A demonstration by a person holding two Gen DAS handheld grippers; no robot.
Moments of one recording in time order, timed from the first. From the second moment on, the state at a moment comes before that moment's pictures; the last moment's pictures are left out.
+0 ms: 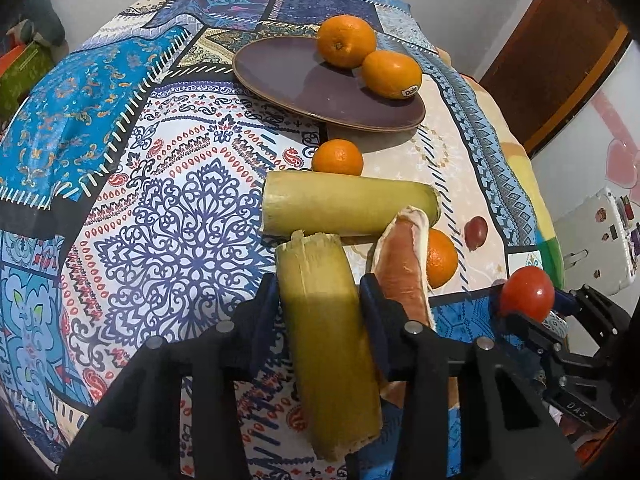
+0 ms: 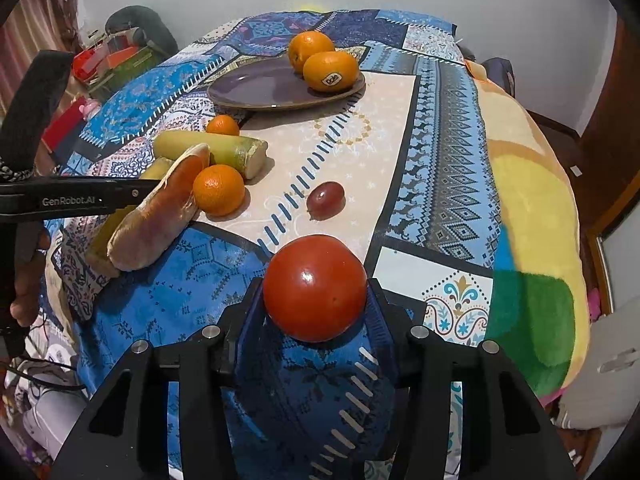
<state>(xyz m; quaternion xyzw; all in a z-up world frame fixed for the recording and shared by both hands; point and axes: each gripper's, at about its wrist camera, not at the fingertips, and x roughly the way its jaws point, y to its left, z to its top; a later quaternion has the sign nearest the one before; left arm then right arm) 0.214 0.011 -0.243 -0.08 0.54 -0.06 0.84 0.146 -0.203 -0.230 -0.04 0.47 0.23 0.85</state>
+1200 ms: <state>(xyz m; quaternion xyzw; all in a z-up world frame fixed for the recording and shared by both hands) 0.219 0.034 -0.110 -0.06 0.38 -0.04 0.92 0.207 -0.176 -0.132 -0.05 0.34 0.24 0.91</state>
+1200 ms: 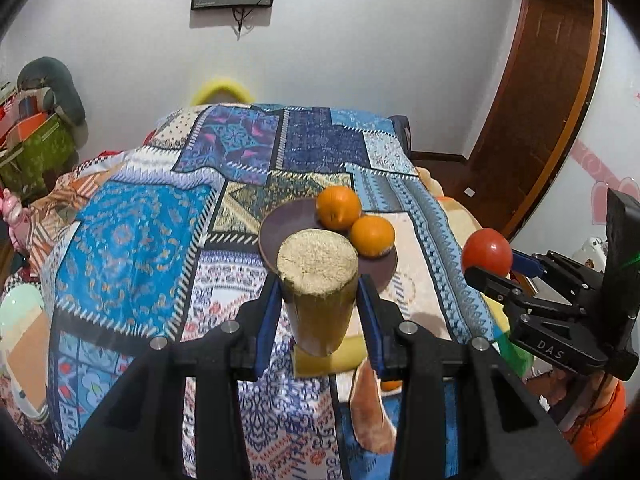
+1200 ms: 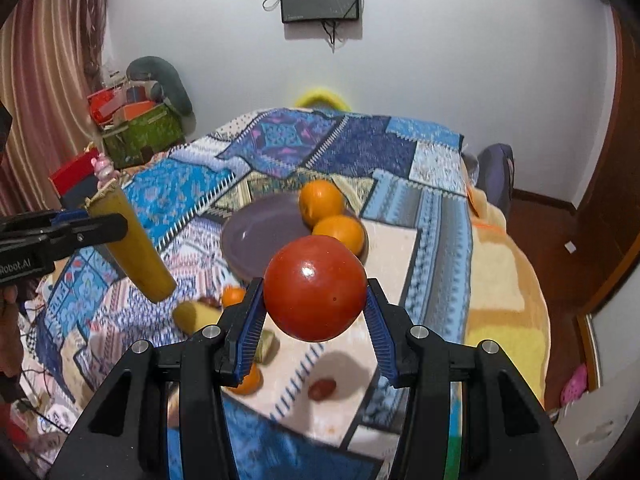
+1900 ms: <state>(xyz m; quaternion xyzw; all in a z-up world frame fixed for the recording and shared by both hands) 0.305 0.029 -0.151 -0.06 0.41 -0.07 0.91 0.279 -0.142 -0.153 -0.06 0.35 0.25 0.90</state>
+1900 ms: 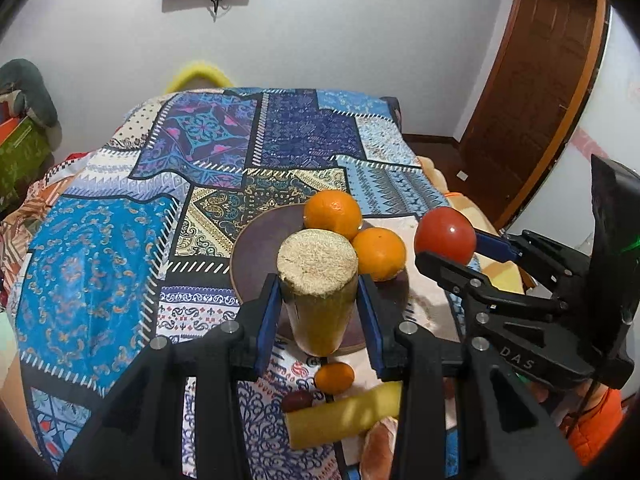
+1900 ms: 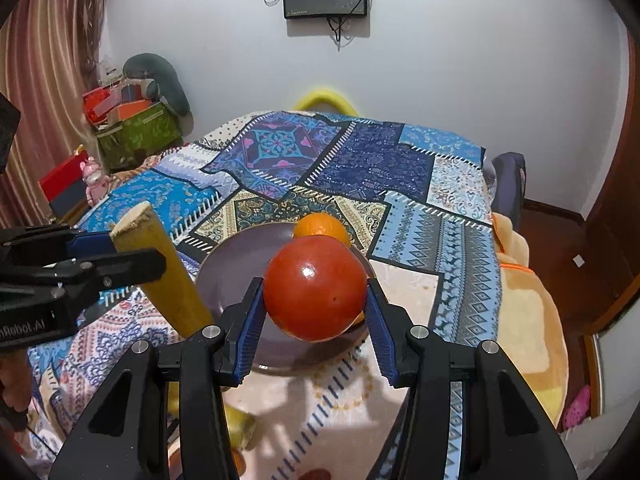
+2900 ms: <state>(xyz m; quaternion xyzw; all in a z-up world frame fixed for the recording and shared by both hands) 0.405 0.075 -0.212 -0.14 0.44 -0.03 0.89 0.336 -0.099 -0.197 -0.08 0.38 0.28 0.88</state>
